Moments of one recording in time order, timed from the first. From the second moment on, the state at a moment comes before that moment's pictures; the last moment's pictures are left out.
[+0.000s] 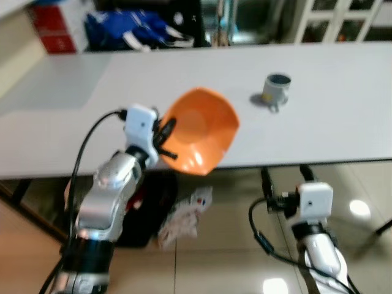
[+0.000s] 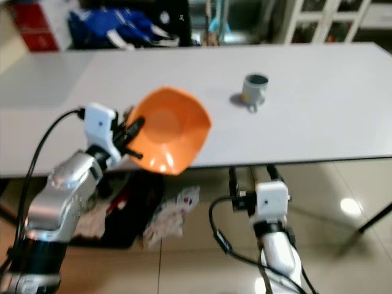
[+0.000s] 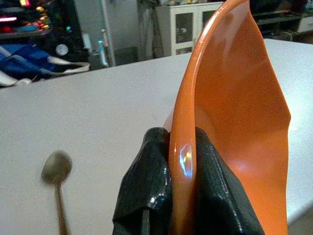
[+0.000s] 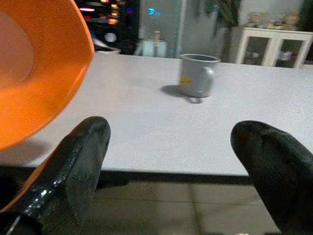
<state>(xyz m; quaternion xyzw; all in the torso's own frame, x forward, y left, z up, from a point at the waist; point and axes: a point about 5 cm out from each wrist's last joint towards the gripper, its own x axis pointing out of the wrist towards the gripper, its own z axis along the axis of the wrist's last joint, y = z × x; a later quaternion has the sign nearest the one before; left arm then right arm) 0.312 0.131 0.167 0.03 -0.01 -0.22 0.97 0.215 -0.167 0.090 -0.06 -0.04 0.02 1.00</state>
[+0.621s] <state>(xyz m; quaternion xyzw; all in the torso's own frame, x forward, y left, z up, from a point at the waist) 0.360 0.108 0.189 -0.08 0.01 -0.22 0.97 0.211 -0.173 0.086 -0.07 -0.03 0.01 1.00</state>
